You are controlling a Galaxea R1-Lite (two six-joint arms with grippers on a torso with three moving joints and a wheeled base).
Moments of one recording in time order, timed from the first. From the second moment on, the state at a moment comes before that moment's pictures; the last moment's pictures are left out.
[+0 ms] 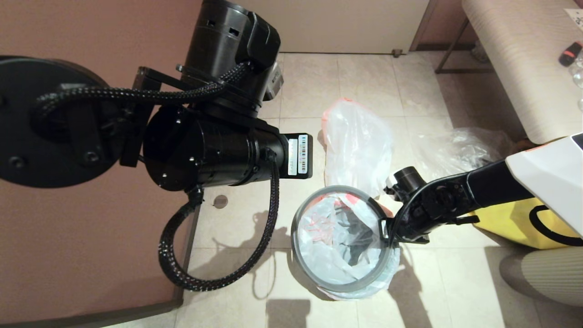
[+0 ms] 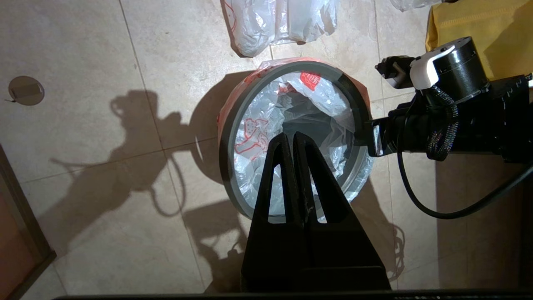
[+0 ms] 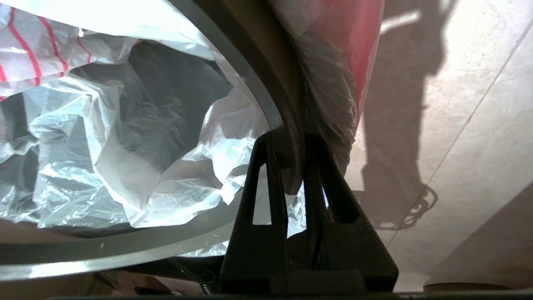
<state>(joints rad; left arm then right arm) -0.89 1.69 -1.53 0.34 0.45 -0.34 0.36 2.20 -1.42 0.27 -0.04 0.39</state>
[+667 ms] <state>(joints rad) -0.89 1.69 -1.53 0.34 0.45 -0.34 0.36 2.12 -1.31 0.27 -0.06 0.41</state>
